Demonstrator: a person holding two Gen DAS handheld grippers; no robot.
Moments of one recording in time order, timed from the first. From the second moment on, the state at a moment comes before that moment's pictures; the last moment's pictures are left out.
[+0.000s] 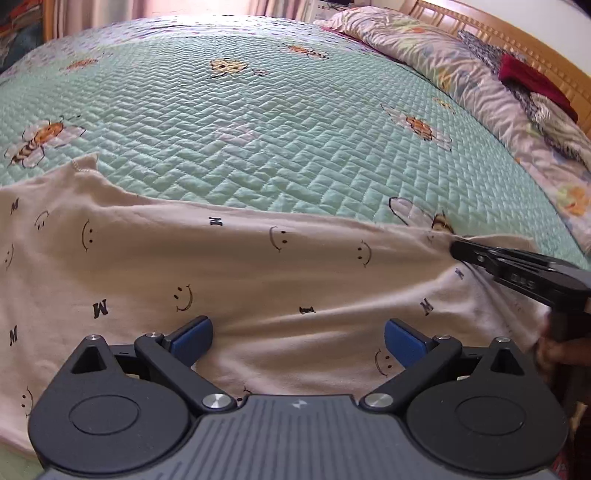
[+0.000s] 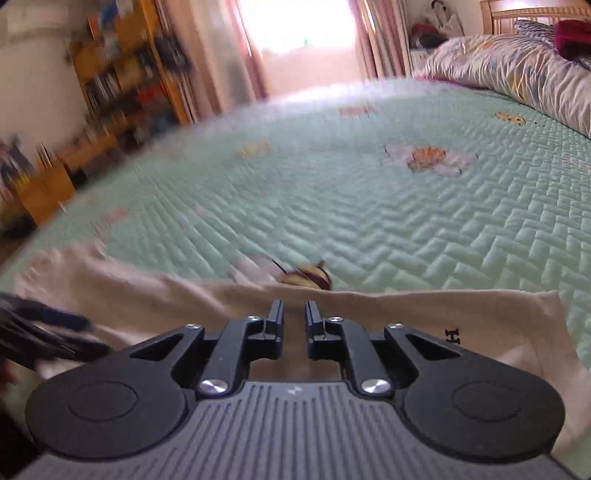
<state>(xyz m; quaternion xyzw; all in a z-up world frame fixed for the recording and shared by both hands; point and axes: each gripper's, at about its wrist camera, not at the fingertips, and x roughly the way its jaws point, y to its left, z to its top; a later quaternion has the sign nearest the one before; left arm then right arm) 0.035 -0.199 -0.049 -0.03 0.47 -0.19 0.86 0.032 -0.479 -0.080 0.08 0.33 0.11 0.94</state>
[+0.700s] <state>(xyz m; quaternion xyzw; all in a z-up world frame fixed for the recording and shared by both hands) 0.006 -0.087 -0.044 -0.09 0.47 -0.13 0.87 -0.041 -0.453 -0.057 0.13 0.32 0.10 0.93</state>
